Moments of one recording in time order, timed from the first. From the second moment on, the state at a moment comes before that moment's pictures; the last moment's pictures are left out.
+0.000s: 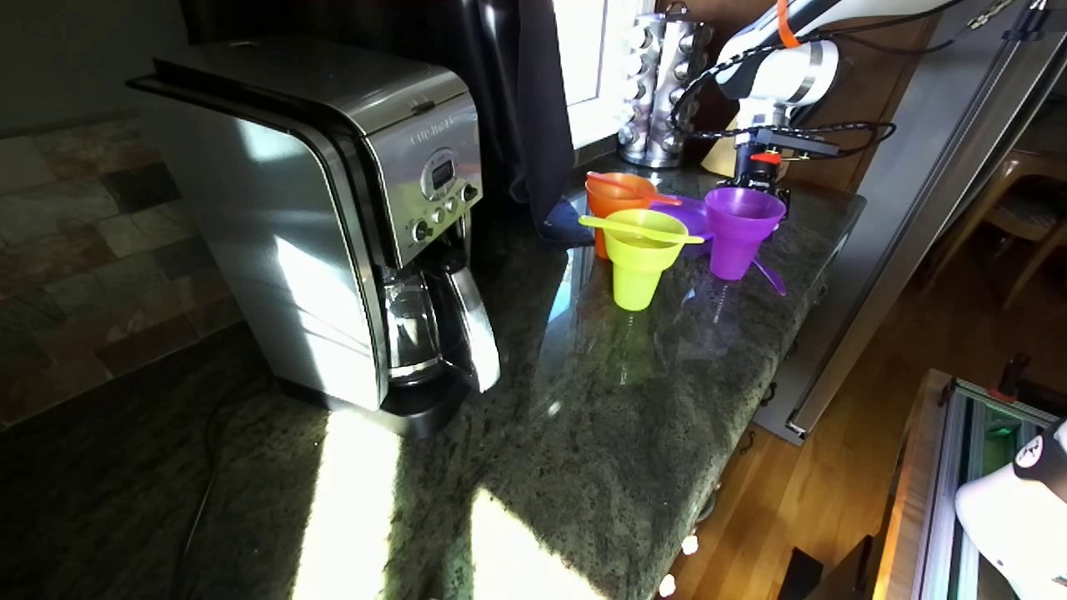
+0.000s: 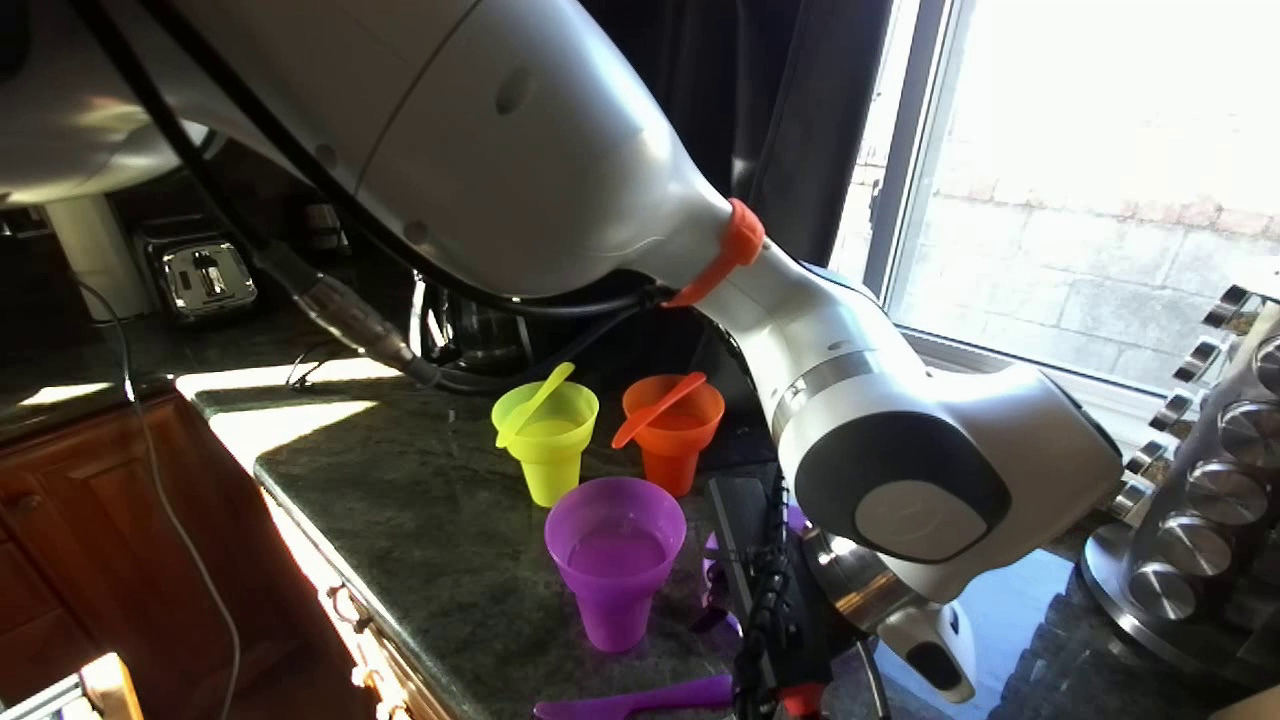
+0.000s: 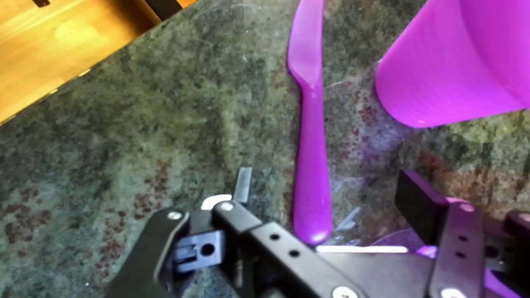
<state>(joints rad) -0.43 0.53 -0.23 -1.76 0.29 1.73 -0.14</state>
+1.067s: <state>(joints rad) -0.42 0.55 -0.23 -1.76 0.25 1.73 -0.14</state>
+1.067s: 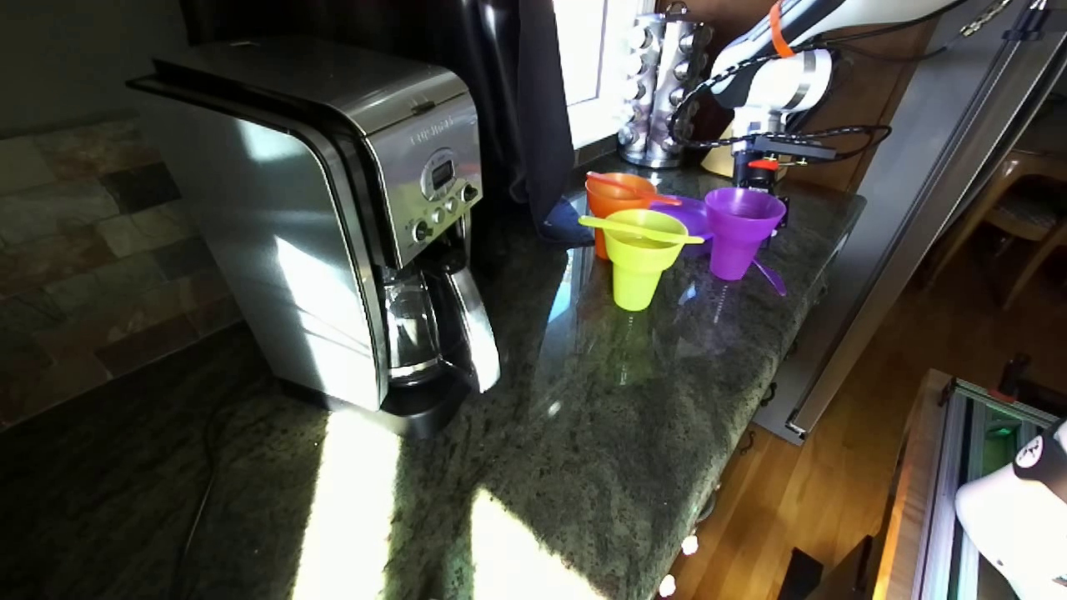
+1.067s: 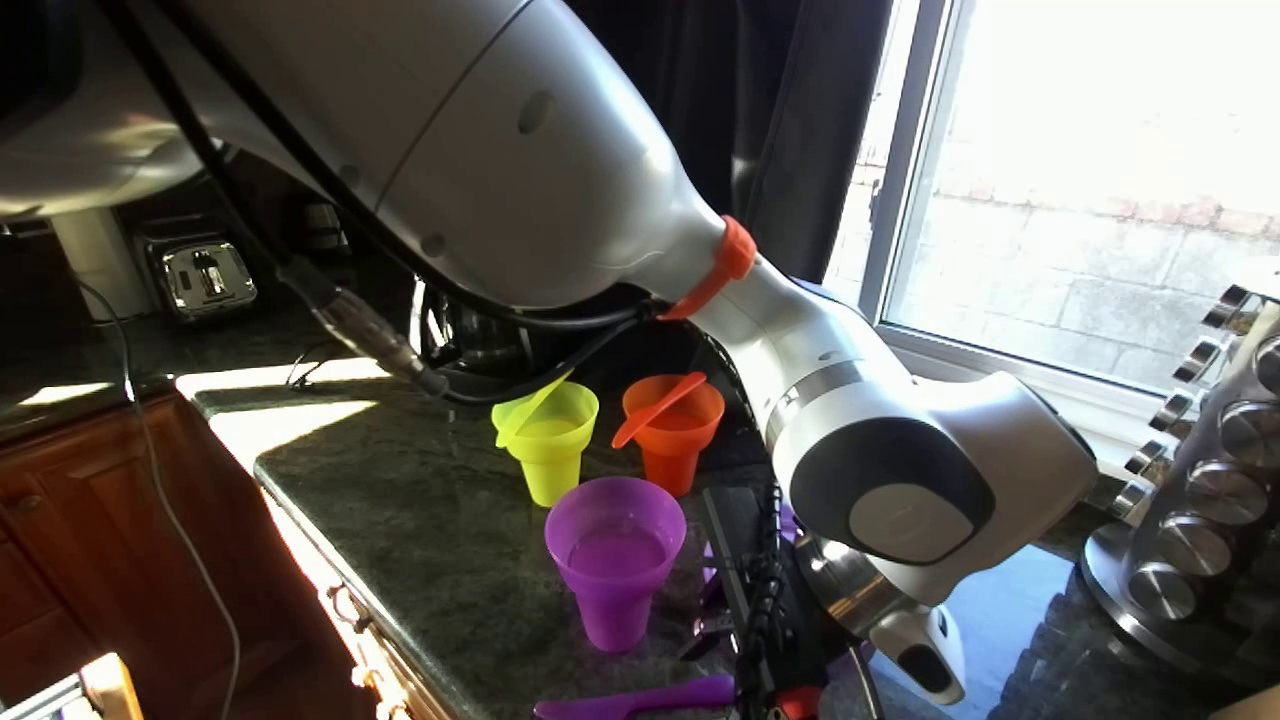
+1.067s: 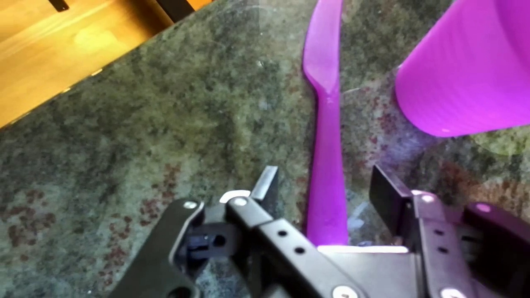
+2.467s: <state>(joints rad) -0.41 0.54 -0.23 -1.75 0.22 1.72 -0.12</state>
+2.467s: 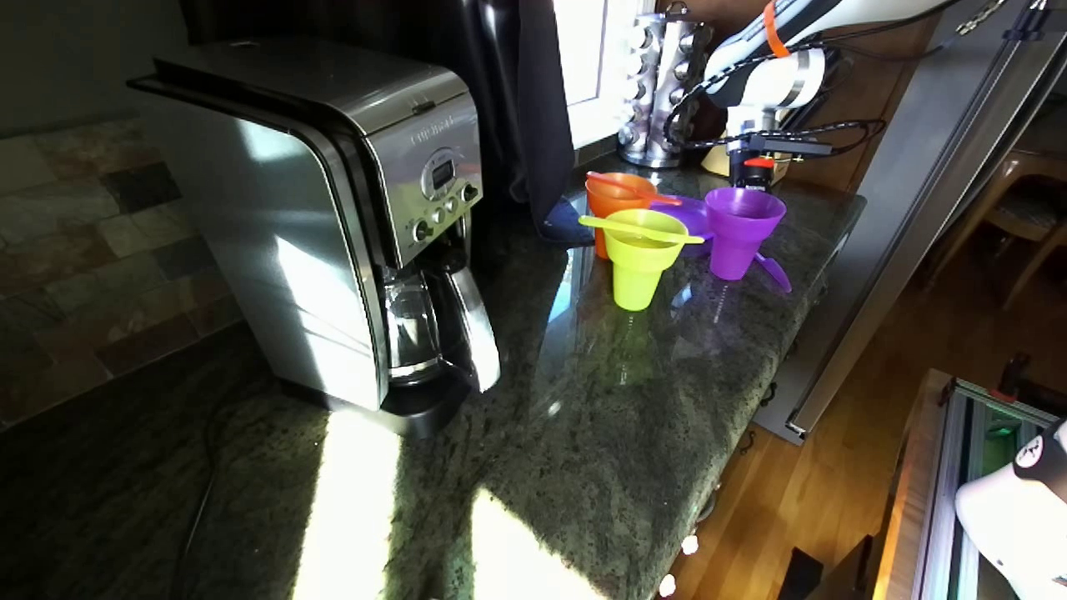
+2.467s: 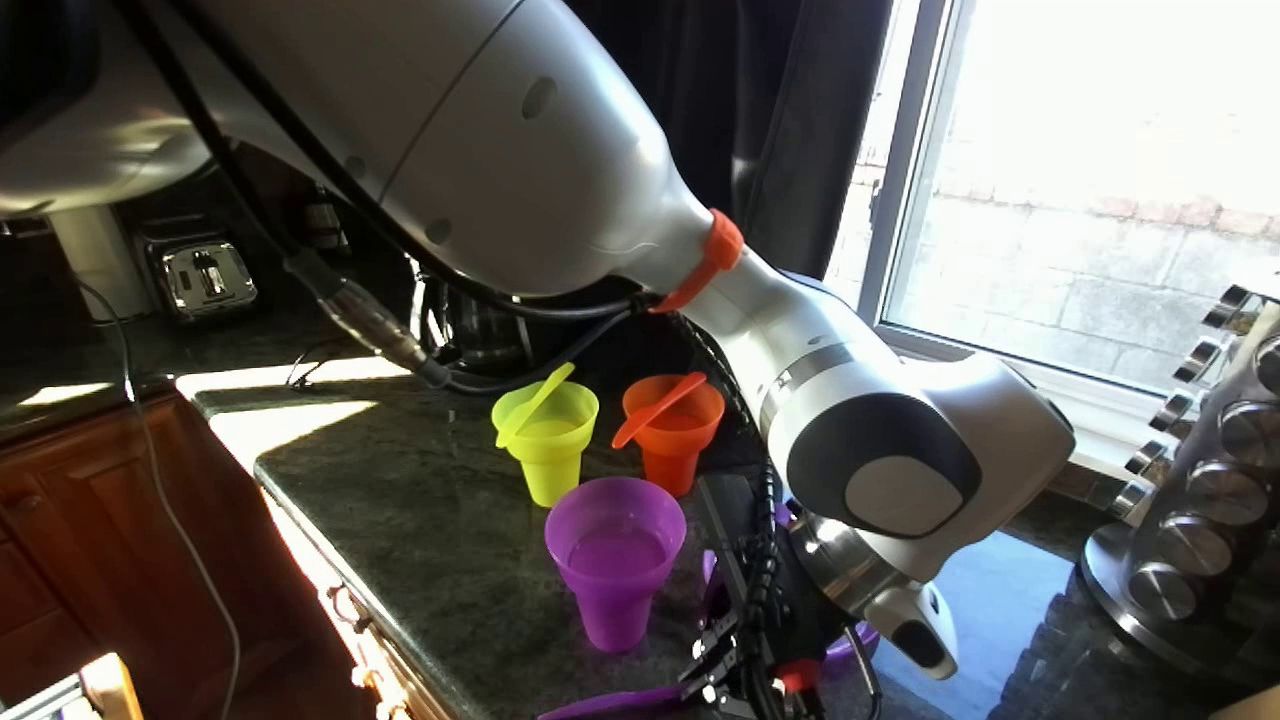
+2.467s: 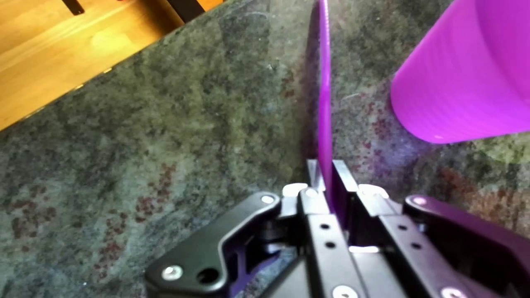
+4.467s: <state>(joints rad) -0.47 0.23 -0.25 -1.76 0.36 1.52 -0.58</state>
